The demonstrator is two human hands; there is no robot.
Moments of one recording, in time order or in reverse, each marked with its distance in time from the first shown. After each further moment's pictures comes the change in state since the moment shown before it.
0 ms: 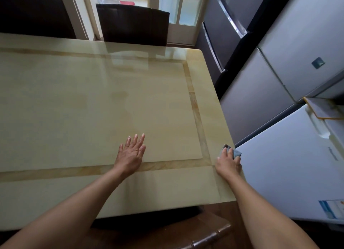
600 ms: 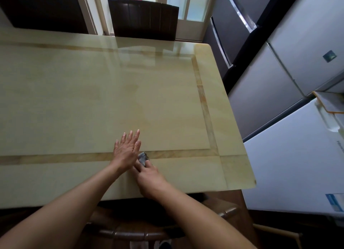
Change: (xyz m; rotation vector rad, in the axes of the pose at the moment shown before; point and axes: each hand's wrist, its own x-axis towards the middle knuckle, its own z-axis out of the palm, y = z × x) left_hand -0.033 -0.036 -0.007 -0.009 0.057 -0.080; right_hand -0.161 -0.180 0.062 -0.159 -0.143 -0.980
